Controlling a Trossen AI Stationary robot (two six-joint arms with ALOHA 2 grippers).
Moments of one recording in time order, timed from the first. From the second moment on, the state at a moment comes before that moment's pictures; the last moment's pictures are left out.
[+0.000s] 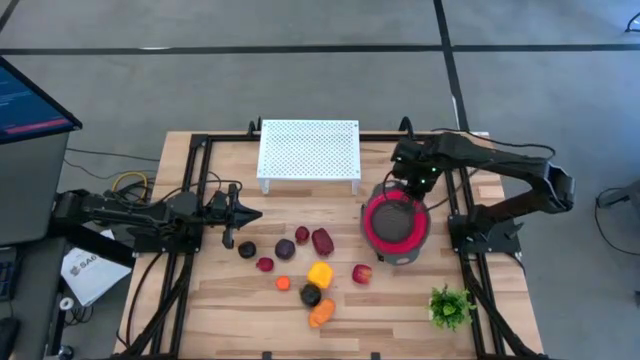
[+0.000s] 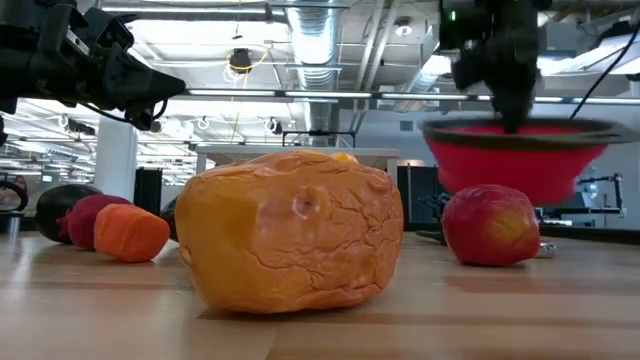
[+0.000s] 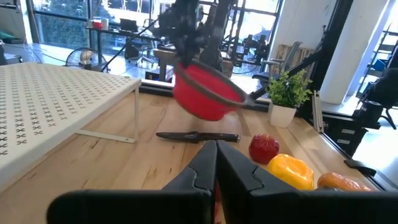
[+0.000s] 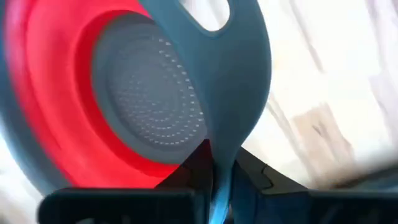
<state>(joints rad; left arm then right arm) -0.01 0.45 0.01 0.44 -0.08 -0.14 -0.39 1.30 1.14 -1.28 -0.14 0.12</state>
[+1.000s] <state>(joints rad) -0.01 0.45 0.01 0.45 -0.08 -0.14 -0.76 1.45 1.39 -0.65 -0.32 0.39</state>
